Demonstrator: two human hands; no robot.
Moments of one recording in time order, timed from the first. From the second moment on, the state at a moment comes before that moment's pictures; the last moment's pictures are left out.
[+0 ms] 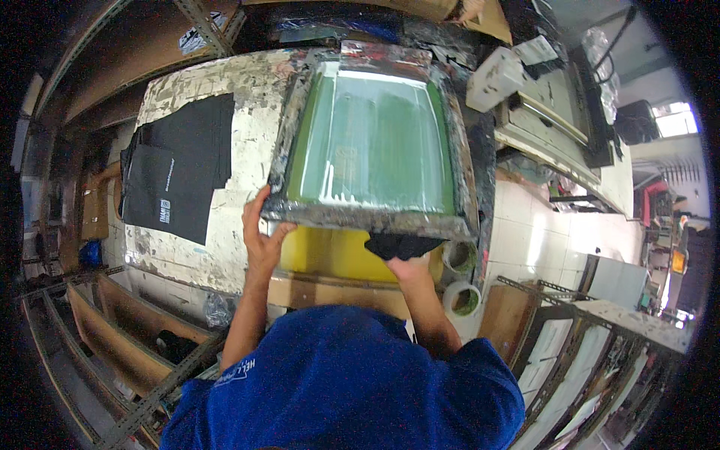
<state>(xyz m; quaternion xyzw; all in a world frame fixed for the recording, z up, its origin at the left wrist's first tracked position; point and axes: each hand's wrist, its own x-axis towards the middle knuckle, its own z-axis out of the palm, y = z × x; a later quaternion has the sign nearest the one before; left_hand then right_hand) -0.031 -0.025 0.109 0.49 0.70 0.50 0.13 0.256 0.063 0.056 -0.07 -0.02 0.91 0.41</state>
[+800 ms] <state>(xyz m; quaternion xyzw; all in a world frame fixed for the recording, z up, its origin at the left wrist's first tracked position) -0.016 0.022 0.166 0.37 0.70 0.61 0.02 0.255 0.134 0.181 0.38 0.85 0.24 -0.29</state>
